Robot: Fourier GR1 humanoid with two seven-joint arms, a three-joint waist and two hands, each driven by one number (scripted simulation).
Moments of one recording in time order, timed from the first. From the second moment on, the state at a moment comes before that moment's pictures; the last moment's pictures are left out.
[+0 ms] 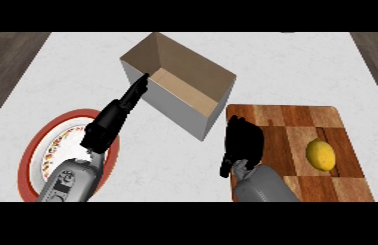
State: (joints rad) left arm -0.25 0.19 -0.22 -1.51 -0.02 -0.08 0.07; right arm -0.32 -0.02 0.51 -1.36 1.02 0.16 1.04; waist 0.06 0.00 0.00
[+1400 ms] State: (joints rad) left arm -0.31 0.14 -0.24 -1.43 -0.04 -0.09 0.08; right arm -1.11 -0.02 0.71 -1.33 0.92 0.02 1.24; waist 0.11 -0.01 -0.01
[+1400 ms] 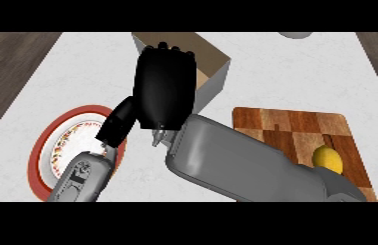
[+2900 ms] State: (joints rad) left arm -0.29 0.15 -0.22 -1.44 -0.05 -0.09 0.06; right arm -1.41 -0.02 0.47 -0.87 0.95 -0.06 1.24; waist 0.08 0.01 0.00
